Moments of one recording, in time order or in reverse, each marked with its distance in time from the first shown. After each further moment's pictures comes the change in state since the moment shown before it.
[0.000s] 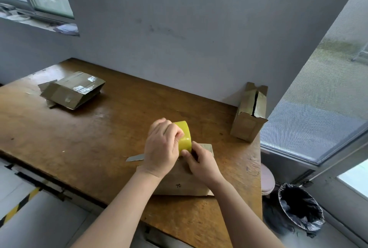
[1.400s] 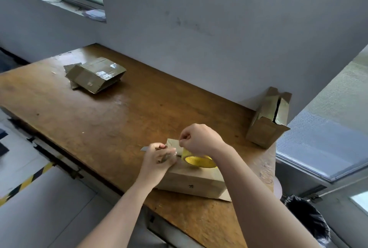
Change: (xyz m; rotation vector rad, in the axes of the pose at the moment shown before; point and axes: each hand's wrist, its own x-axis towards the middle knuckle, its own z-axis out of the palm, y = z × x) left_hand -0.079 -0.067 0.001 -0.578 -0.285 -0.834; right_hand 0.056 -0.087 0.000 -0.521 -0.361 0.053
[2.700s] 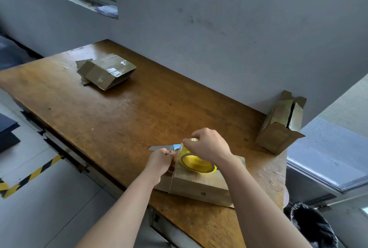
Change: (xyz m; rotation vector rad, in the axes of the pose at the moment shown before) left_hand 0.026 0.000 -0.003 0.014 0.019 -0.483; right_hand 0.017 0.005 0.029 0.089 0.175 0.112
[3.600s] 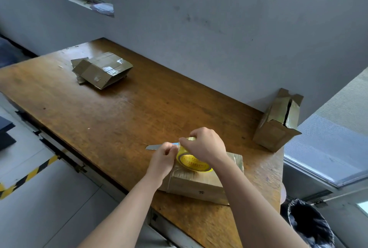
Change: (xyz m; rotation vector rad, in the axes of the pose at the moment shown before) left_hand -0.004 -0.004 0.010 -0.001 -0.033 0.222; right_hand -0.002 0.001 0.007 0.008 0.075 0.015
